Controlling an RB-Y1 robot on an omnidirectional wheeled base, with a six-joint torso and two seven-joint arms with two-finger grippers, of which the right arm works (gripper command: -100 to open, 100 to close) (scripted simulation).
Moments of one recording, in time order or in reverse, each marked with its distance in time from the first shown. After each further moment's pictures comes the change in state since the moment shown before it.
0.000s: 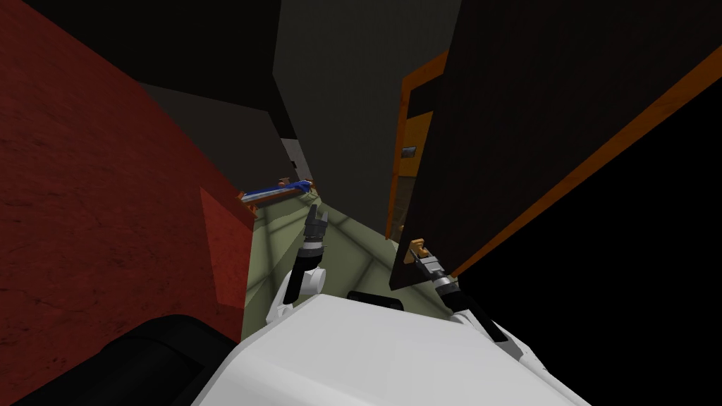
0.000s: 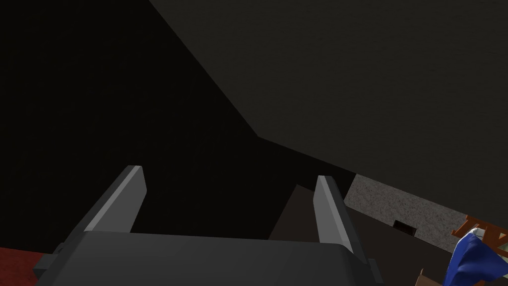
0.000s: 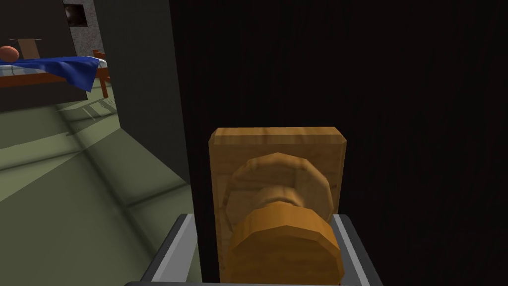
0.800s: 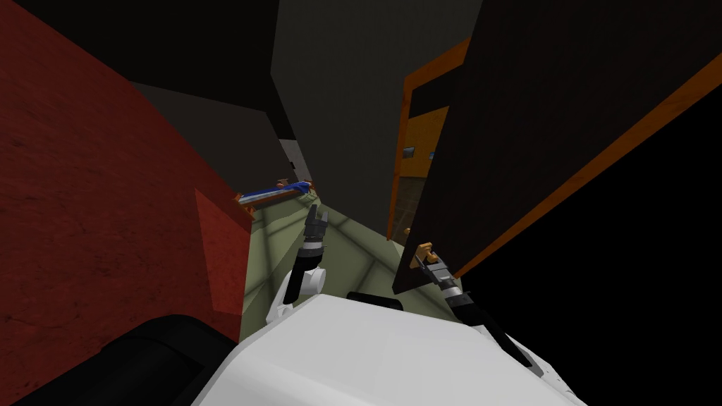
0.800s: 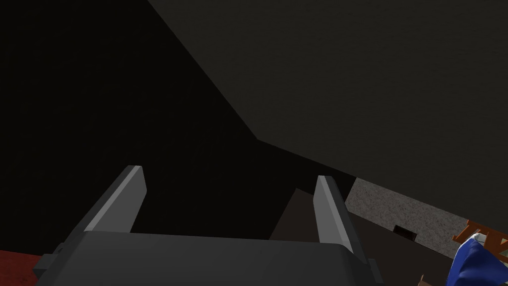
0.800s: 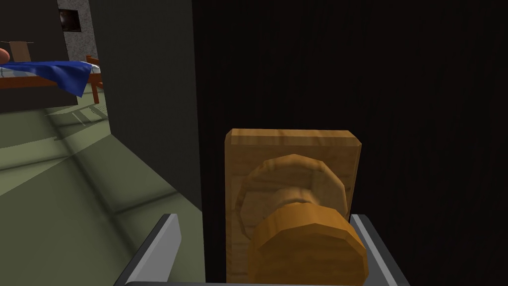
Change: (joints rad) arm 0.035 -0.047 0.034 0.051 0.034 -0.142 -0.037
